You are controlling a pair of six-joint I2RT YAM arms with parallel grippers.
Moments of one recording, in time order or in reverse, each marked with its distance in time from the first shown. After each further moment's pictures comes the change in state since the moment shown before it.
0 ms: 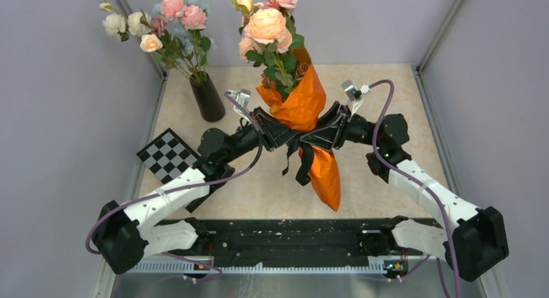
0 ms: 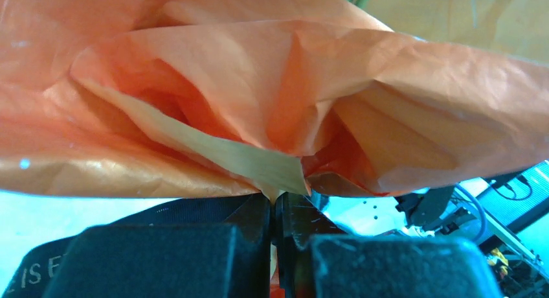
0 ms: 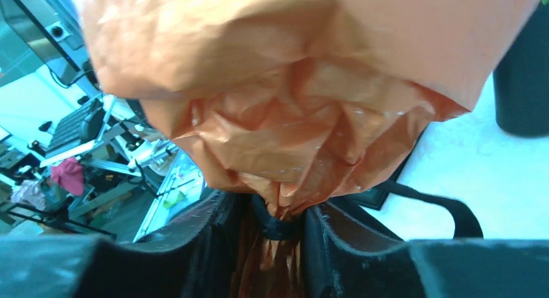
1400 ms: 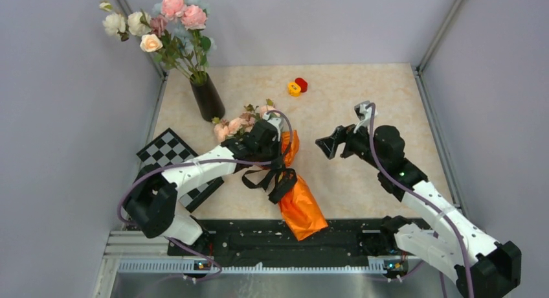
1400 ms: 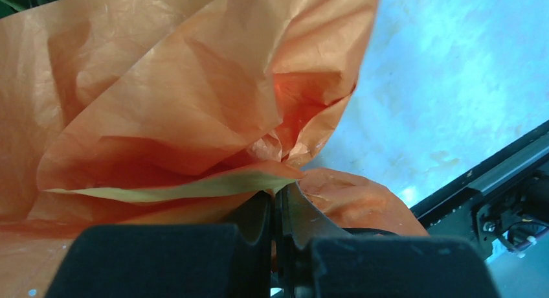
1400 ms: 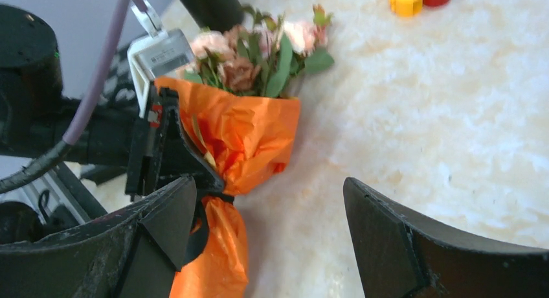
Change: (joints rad) left arm -0.004 0.324 0.198 -1.117 -0.368 0.352; right arm 0.003 -0.275 -0.093 -0.815 0.731 -0.542
